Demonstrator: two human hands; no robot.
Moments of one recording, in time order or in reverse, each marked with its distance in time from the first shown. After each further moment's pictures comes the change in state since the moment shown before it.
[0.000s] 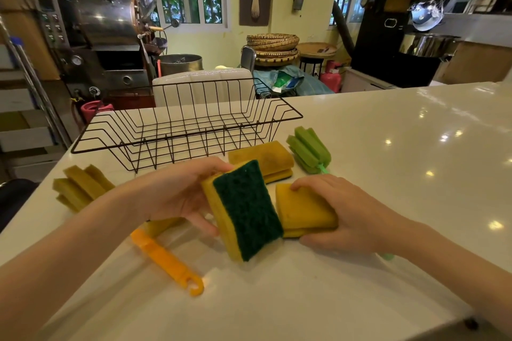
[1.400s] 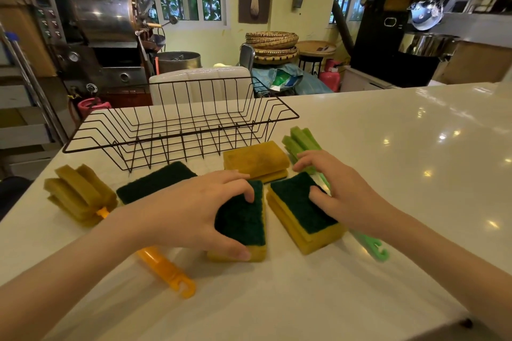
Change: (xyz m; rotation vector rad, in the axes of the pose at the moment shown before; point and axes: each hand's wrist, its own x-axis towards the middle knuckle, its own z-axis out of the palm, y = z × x) left_hand -0.010 -0.010 0.016 1.283 -0.096 0.470; right_hand 0.017 -0.006 -0.011 0.270 0.221 0.107
